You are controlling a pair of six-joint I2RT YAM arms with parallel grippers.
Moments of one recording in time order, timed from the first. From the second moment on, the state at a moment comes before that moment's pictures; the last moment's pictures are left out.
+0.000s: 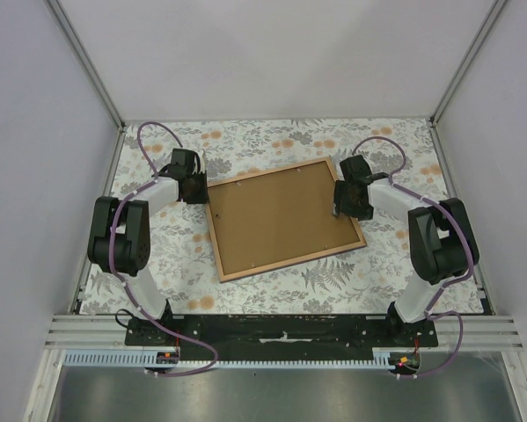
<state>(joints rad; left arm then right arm) -0.15 1.79 1.10 -0.29 0.10 -0.15 0.28 1.74 1.08 -0.52 0.17 0.40</state>
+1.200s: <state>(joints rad) -0.13 1.55 0.92 -0.35 0.08 -0.51 0.27 1.66 0.96 -0.42 0.07 0.45</state>
